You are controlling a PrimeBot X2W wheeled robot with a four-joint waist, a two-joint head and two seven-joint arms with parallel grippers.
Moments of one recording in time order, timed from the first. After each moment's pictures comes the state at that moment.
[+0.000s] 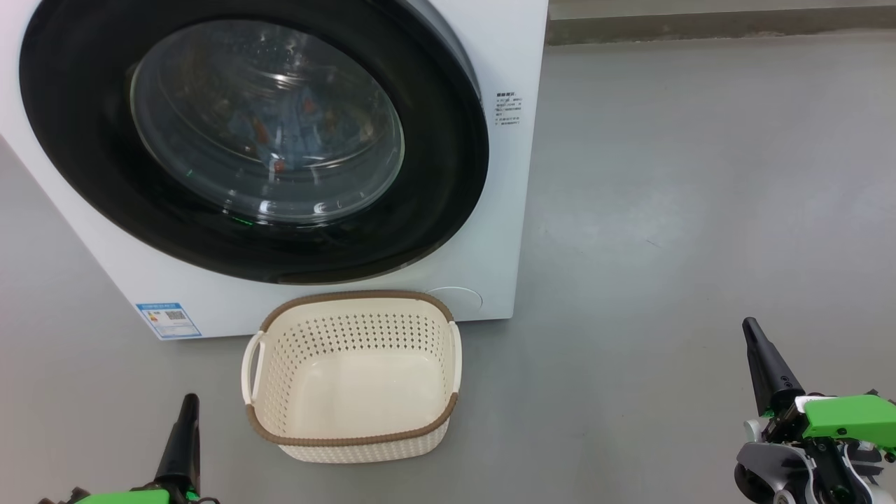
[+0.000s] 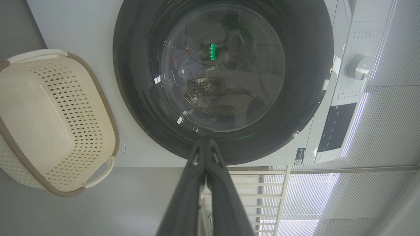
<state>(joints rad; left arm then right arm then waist) -0.07 0.04 0.08 0.28 -1.60 -0.13 0.11 -0.11 -0.04 -0.13 0.28 1.61 0.13 0.11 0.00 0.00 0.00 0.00</state>
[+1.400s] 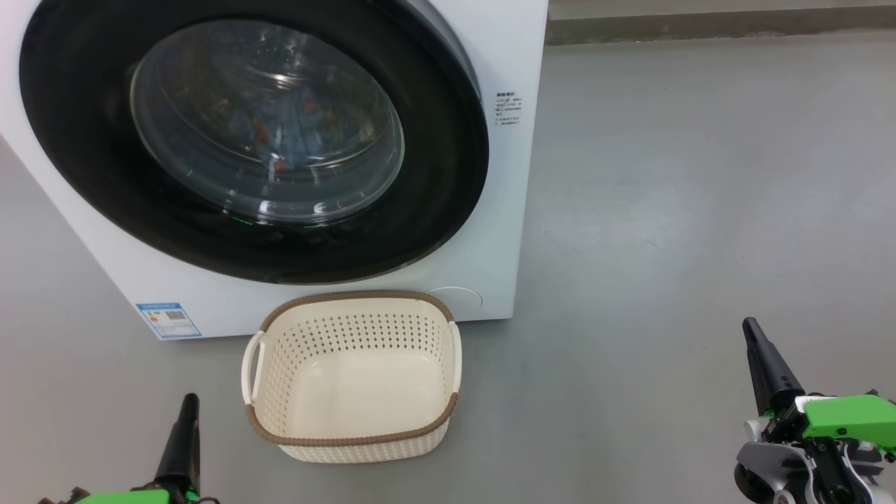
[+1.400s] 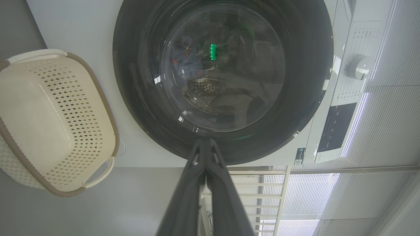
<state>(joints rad) -0.07 0.04 0.08 0.28 -1.60 -0.13 0.11 -0.11 -0.04 -0.13 0.28 1.61 0.13 0.11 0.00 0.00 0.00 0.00</state>
